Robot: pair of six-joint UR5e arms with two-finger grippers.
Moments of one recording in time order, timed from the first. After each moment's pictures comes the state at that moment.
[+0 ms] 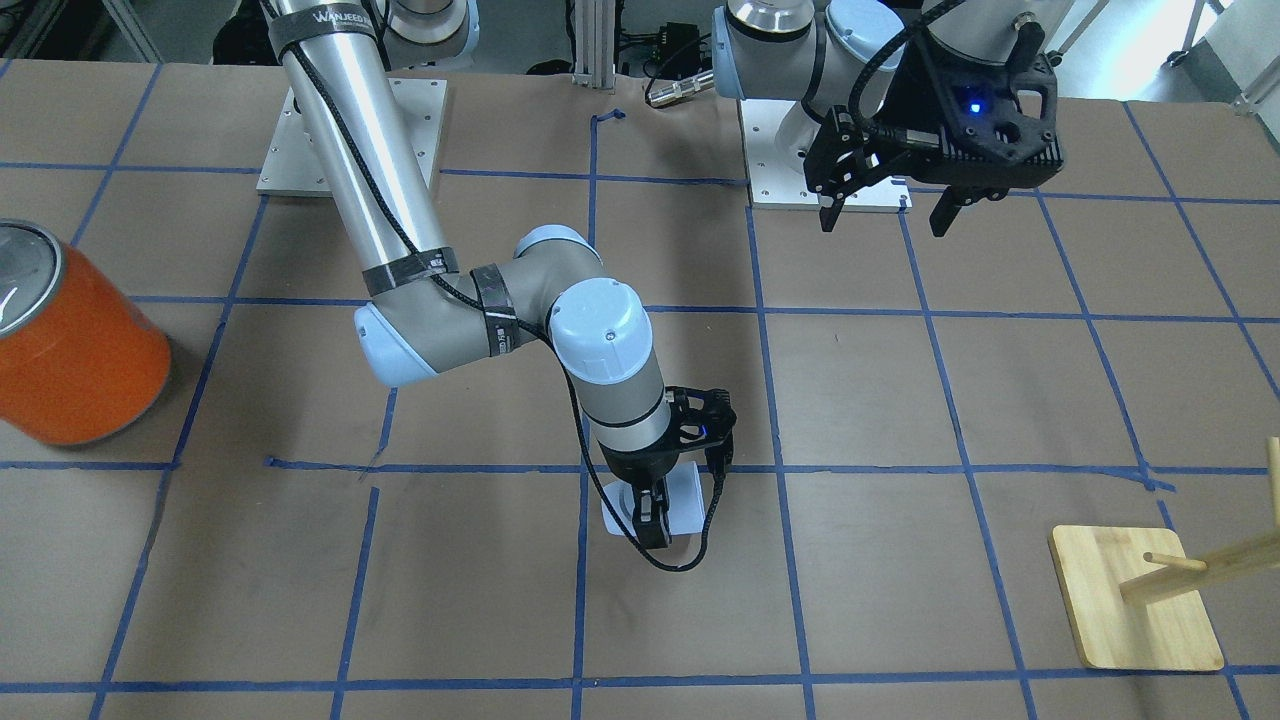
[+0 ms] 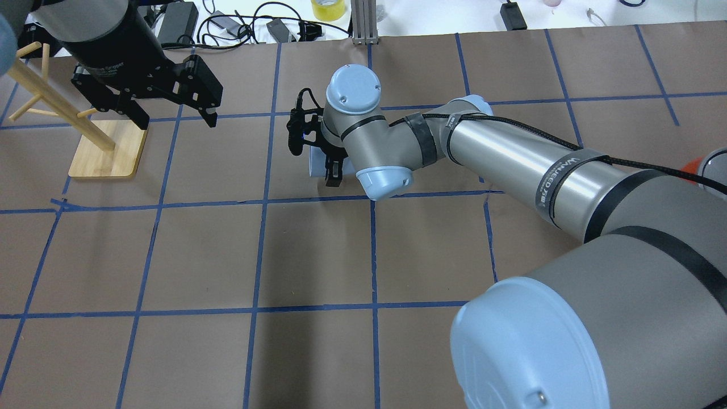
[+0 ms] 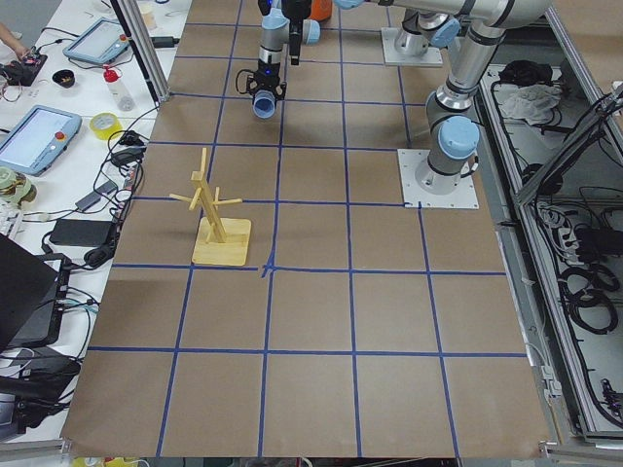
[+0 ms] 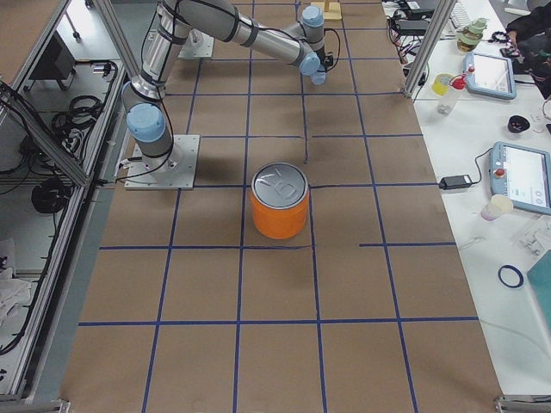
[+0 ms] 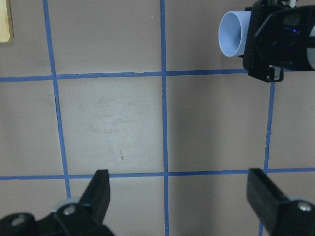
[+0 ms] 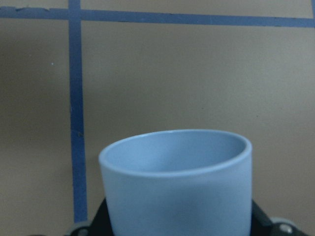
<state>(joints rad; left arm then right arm) -1.57 -1.55 -1.48 -1.65 1.57 0.01 1.98 -0.90 1.52 -2.47 -1.42 -1.11</state>
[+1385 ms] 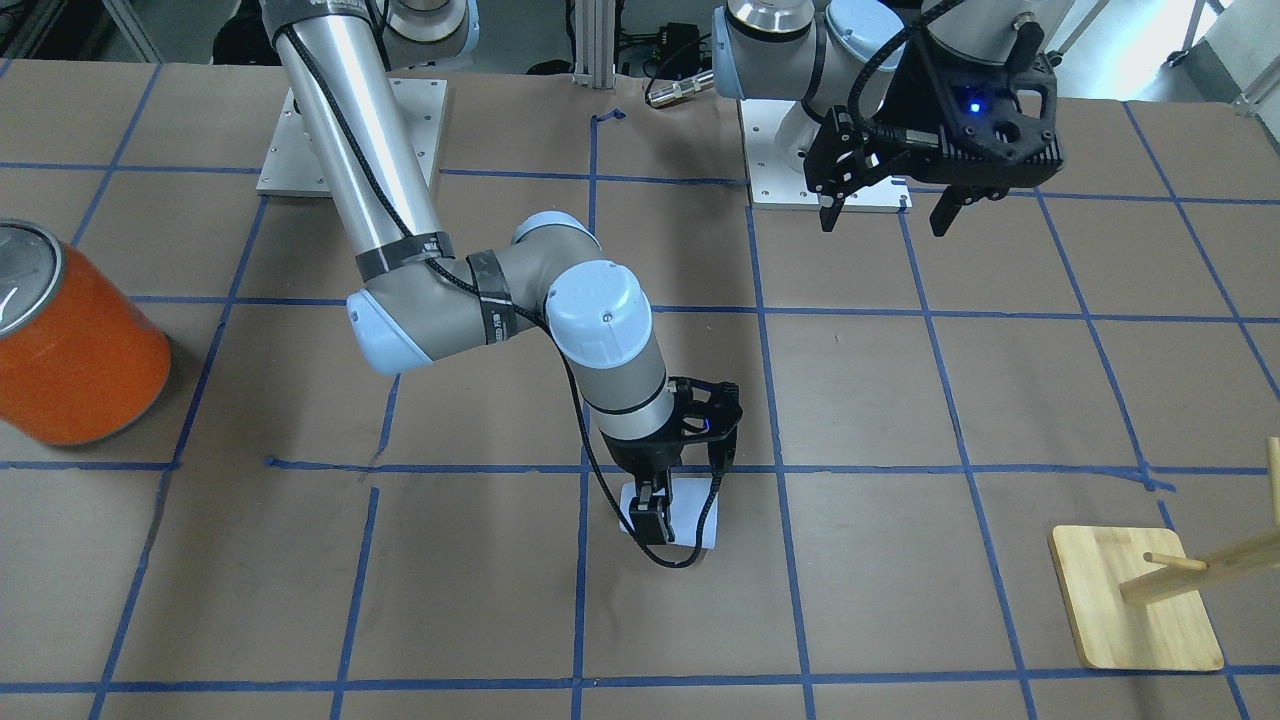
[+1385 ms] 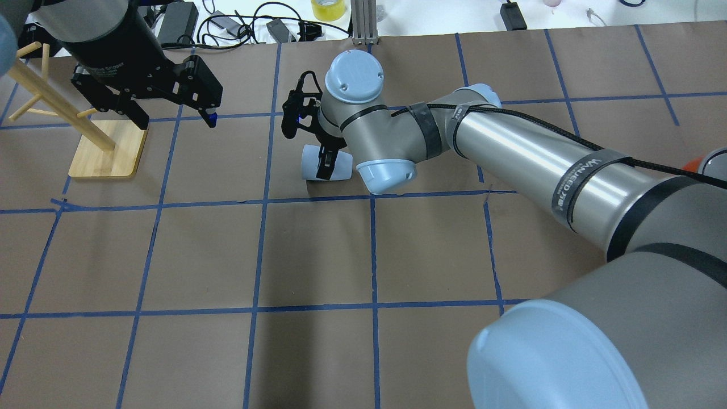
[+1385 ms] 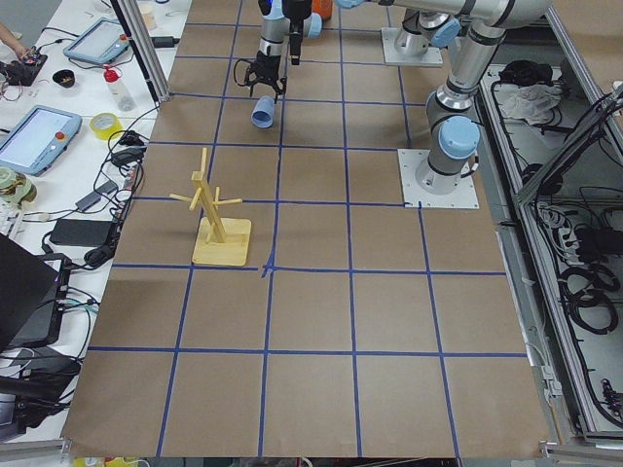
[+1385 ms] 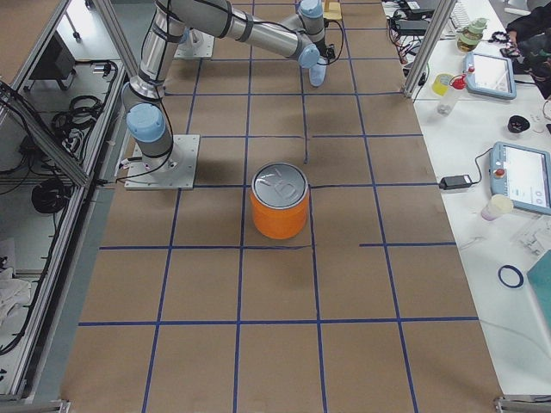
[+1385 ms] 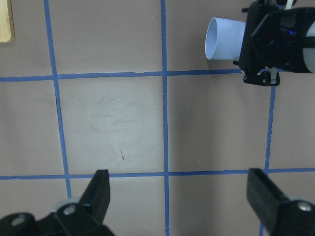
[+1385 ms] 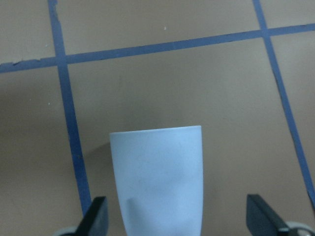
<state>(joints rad) -1.58 -1.55 -1.47 -1.65 1.57 0.01 1.98 -1.00 1.53 -2.45 -1.44 -0.87</state>
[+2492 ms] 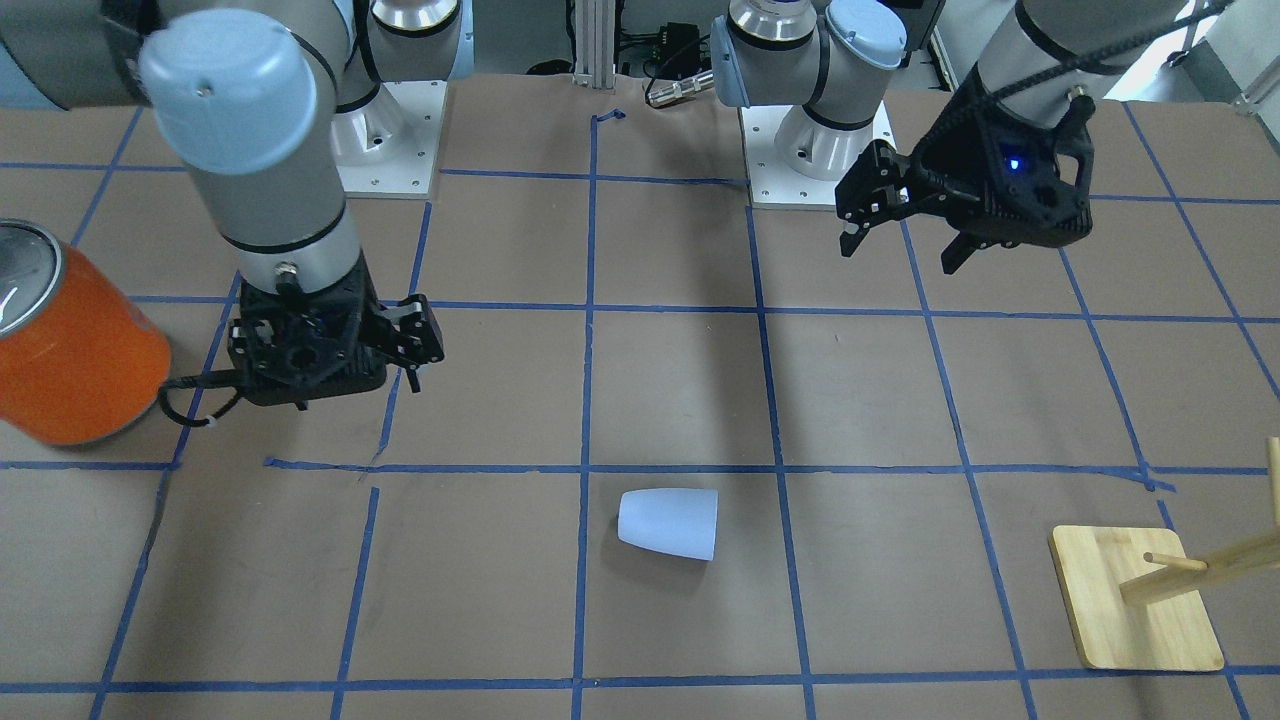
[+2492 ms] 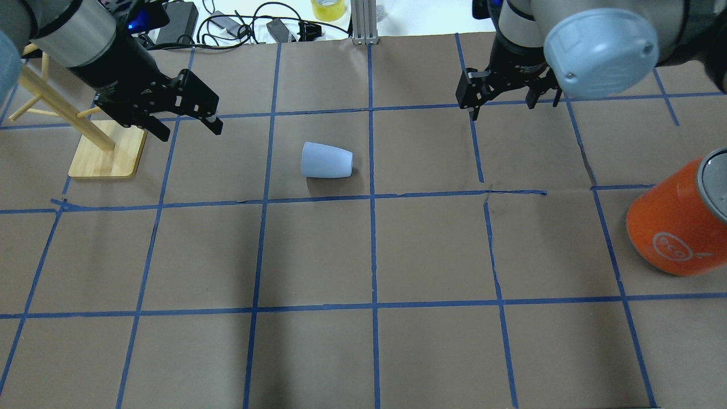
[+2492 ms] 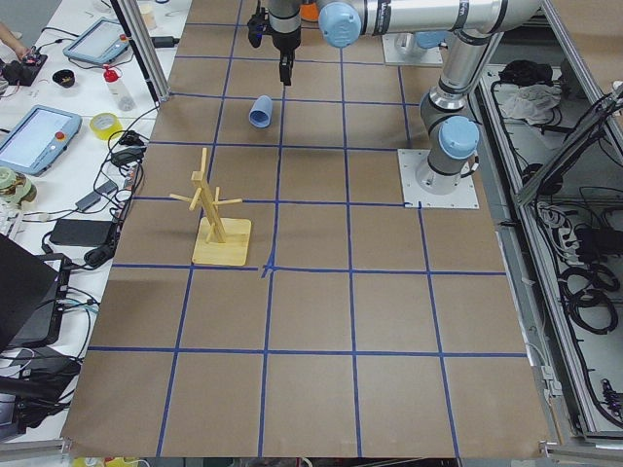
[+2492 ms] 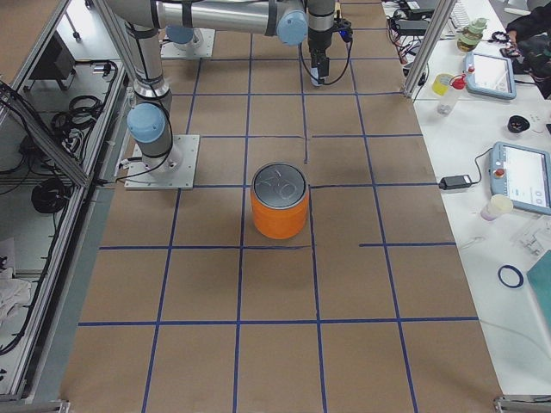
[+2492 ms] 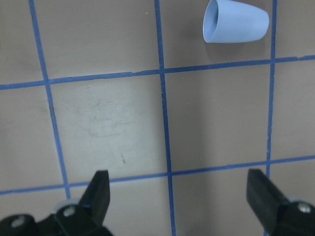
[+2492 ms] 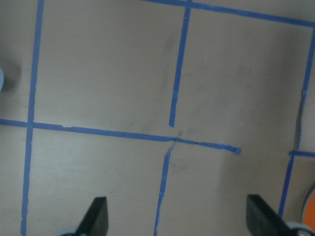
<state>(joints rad) -1.43 -1.61 -1.60 -1.55 1.29 0.23 1.63 -1.43 1.54 -1.71 -1.64 -0.03</state>
